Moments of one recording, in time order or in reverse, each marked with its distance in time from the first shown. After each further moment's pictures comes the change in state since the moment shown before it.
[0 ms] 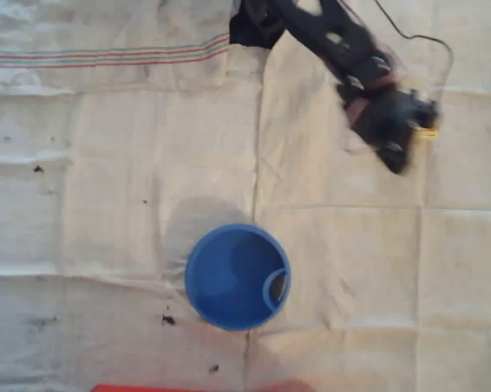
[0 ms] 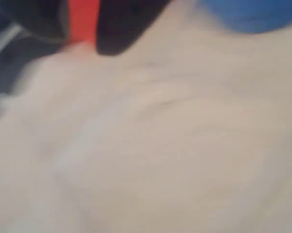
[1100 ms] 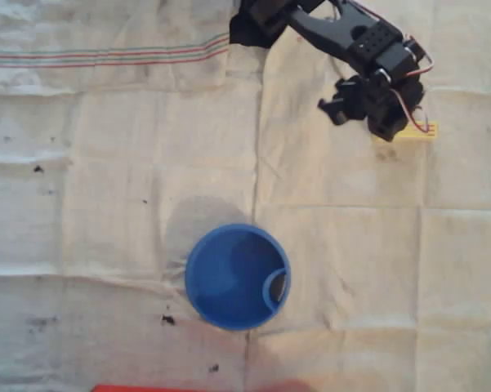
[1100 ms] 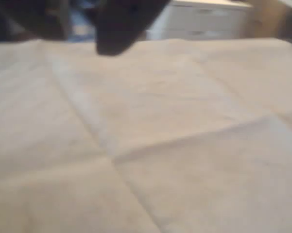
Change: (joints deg) arm -5.3 -8.2 -20.0 37.2 -96.8
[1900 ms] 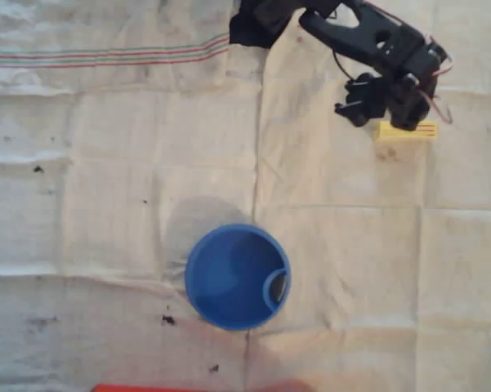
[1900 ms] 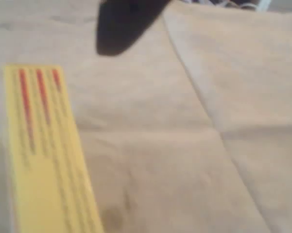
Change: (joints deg) arm -5.3 -7.6 0.0 0.4 -1.9
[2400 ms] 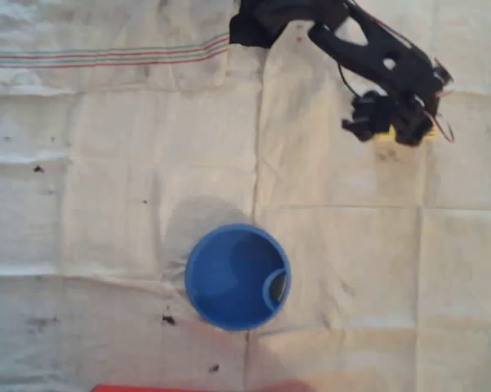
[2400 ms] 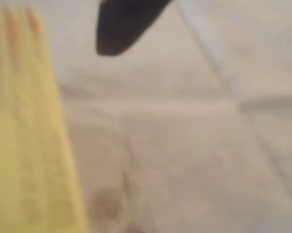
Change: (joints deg) arm -0.8 -11.2 0.0 -11.4 0.0
